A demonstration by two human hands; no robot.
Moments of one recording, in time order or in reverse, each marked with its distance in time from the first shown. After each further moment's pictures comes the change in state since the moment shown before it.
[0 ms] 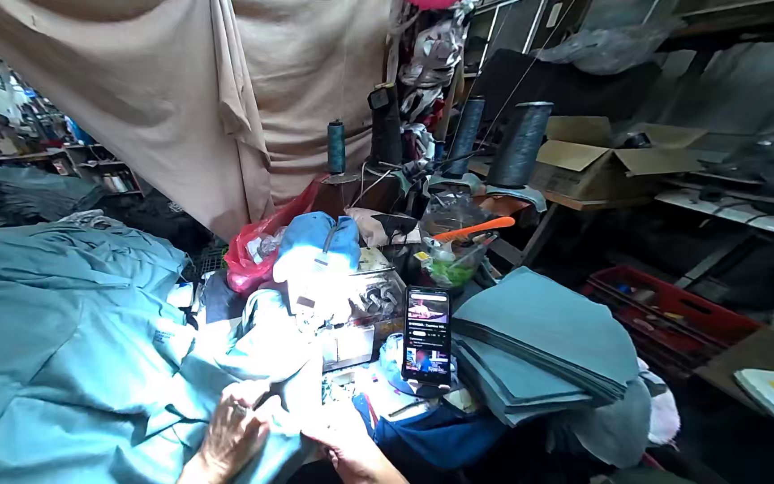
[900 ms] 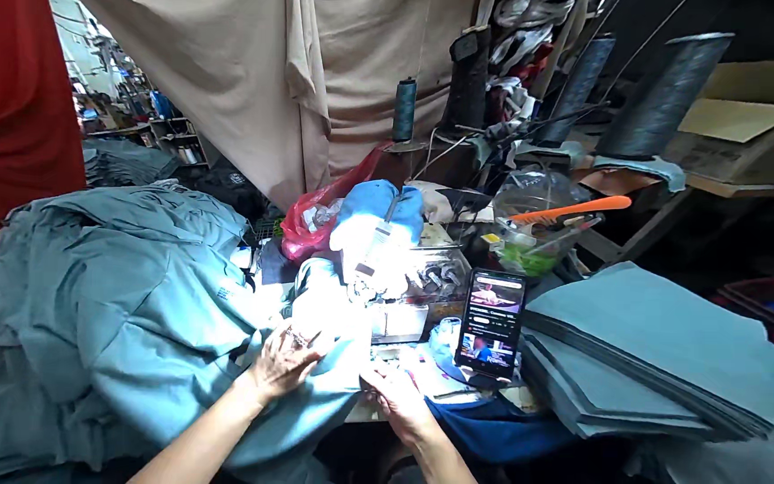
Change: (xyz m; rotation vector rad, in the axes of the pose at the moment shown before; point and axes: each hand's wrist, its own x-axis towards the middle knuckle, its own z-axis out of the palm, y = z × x) left_hand 0.038 -0.018 -0.025 0.042 -0.172 0.027; right_hand 0.014 -0.017 -0.011 -0.138 0.042 -0.105
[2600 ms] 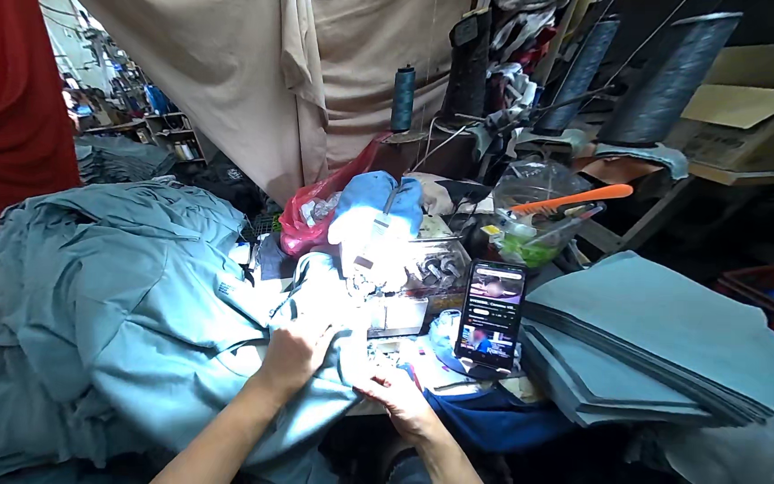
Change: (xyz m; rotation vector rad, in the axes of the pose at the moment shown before) left_hand 0.053 0.036 -0.025 -0.165 -0.076 -0.314; right_hand -0.007 0.006 -0.006 -0.077 -0.124 -0.052
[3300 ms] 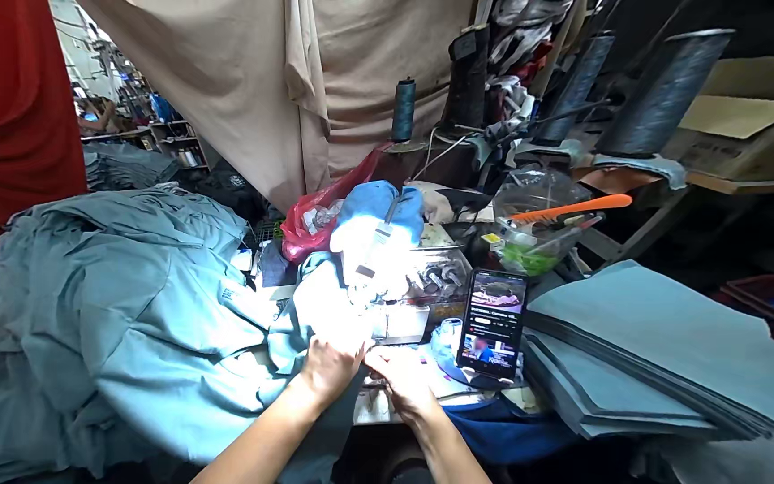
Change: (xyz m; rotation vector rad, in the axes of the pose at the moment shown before) left_hand 0.012 0.028 0.046 0.014 0.028 0.024; right_hand 0.031 -0.025 0.001 -0.065 0.183 -0.045
